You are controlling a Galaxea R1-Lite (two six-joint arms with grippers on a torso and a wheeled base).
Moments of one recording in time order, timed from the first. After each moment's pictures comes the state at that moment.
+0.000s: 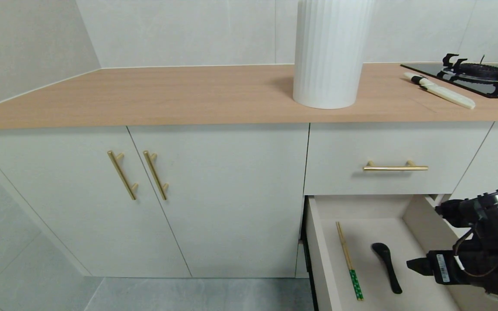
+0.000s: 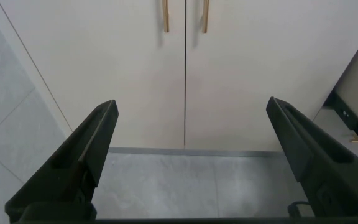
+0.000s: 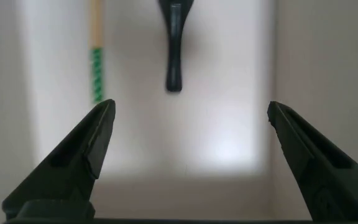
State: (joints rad) left arm 0.00 0.00 0.00 0.00 0.02 0.00; right arm 0.28 1.52 -0.54 -0.07 -0.22 0.22
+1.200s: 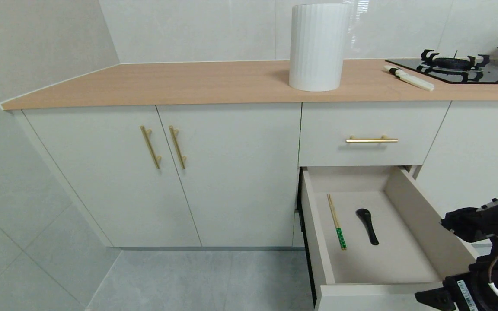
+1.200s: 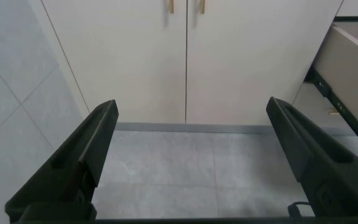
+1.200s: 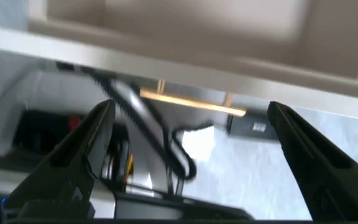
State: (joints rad) left arm 0.00 0.00 0.00 0.00 0.02 0.00; right arm 0.45 1.37 -0.66 0.33 -0.14 0.23
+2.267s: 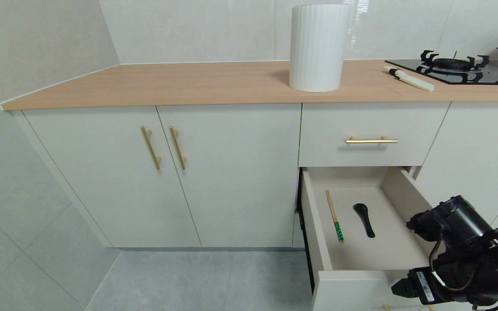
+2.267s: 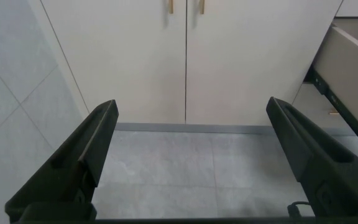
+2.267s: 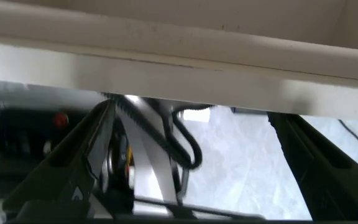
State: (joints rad) left arm 0.00 0.00 0.00 0.00 0.02 0.00; right arm 0.40 1.63 -0.64 0.13 -0.18 0.29
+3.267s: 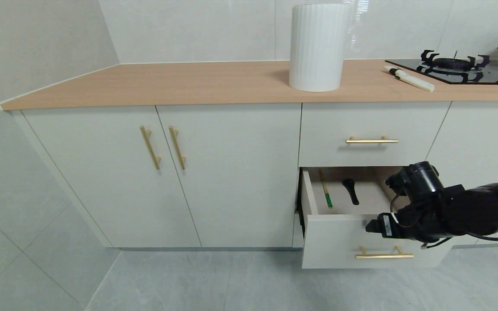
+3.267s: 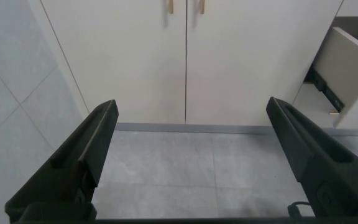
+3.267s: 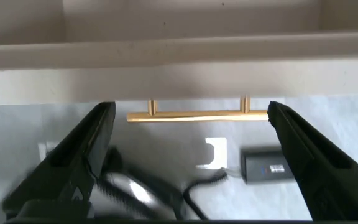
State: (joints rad) left arm 0.00 0.00 0.00 0.00 0.02 0.00; right arm 0.27 1.93 -0.93 -0.09 -0.19 0.27
